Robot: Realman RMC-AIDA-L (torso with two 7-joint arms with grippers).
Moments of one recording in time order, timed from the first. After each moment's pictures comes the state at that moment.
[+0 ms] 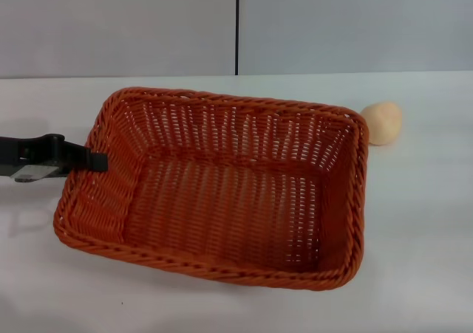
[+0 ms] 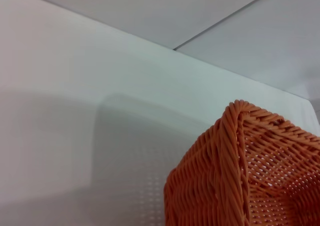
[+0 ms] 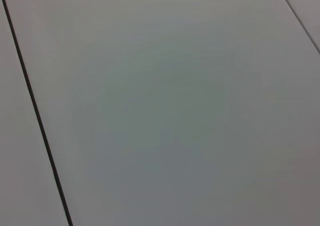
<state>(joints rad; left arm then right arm) -0.41 -2.06 0.68 1.19 2.28 1.79 -2.61 0.44 2.07 -0.31 -0.09 -0.65 -1.34 0.52</state>
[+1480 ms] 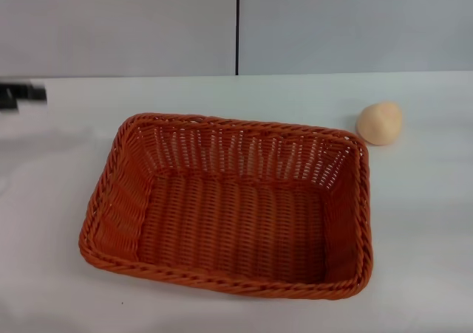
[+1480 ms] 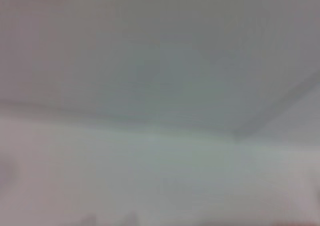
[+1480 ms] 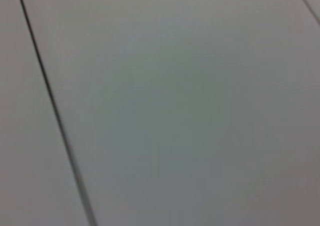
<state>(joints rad) -0.41 -2.04 0.61 1.38 2.32 1.64 -2.54 0.42 2.07 -0.37 -0.14 -0.67 -1.34 0.58</state>
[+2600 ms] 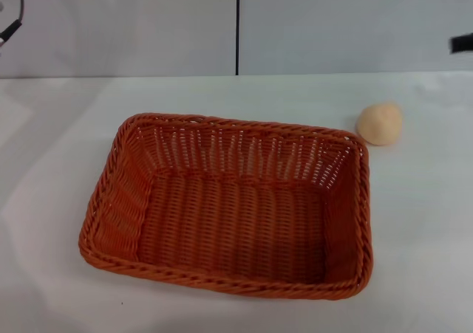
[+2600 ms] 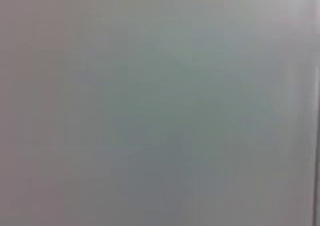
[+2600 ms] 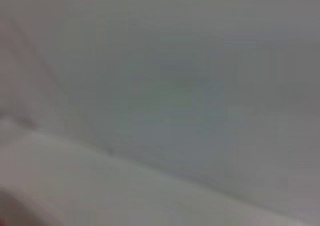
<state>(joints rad) -0.54 -2.07 0.83 0.63 1.08 1.17 -1.12 0.79 1.82 -0.52 -0.78 -2.49 -1.50 2.08</state>
